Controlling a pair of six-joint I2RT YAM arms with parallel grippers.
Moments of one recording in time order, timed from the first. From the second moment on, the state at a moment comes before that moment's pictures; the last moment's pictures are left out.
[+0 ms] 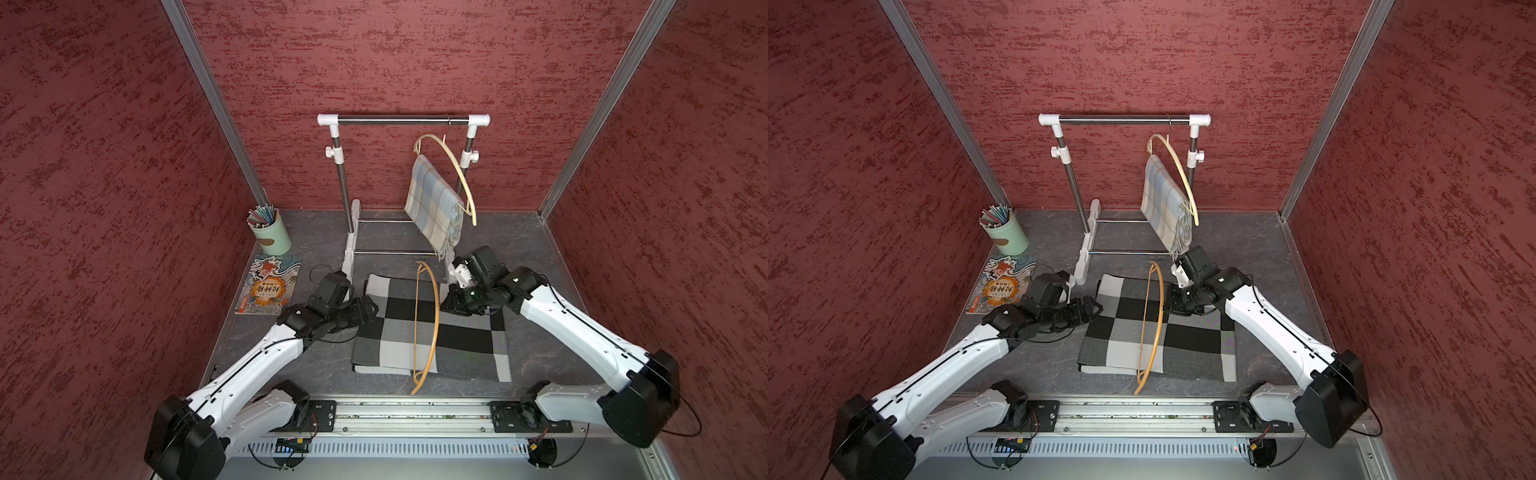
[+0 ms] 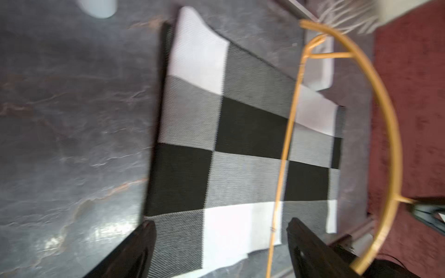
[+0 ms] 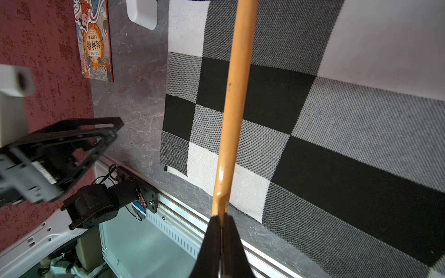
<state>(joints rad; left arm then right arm) -0.57 1.02 0.79 -0.59 0.21 -0.75 0.57 1.30 1.14 -0.92 -0.38 0.62</state>
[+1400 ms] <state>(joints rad) -0.98 1.44 0.91 -0.23 0.25 -0.92 0.20 1.05 0.99 -0.99 -0.20 0.67</state>
